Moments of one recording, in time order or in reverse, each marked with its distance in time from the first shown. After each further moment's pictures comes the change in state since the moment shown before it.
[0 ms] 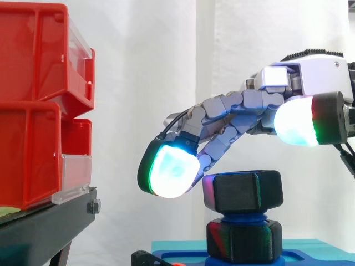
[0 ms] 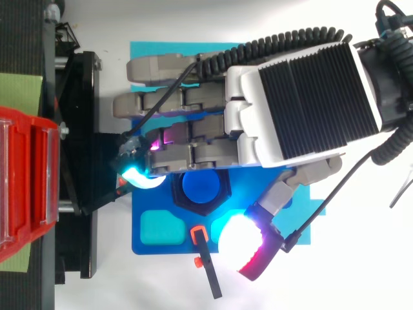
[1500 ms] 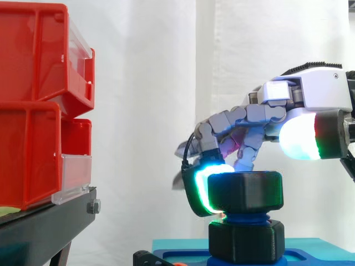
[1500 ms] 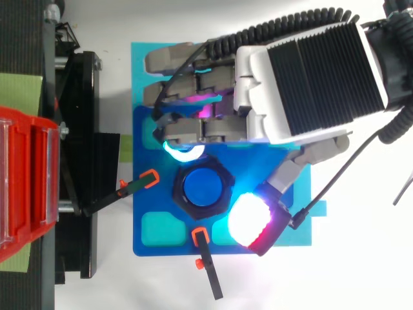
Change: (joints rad) arm -0.031 -0.001 -0.001 -0.028 -0.032 -0.012
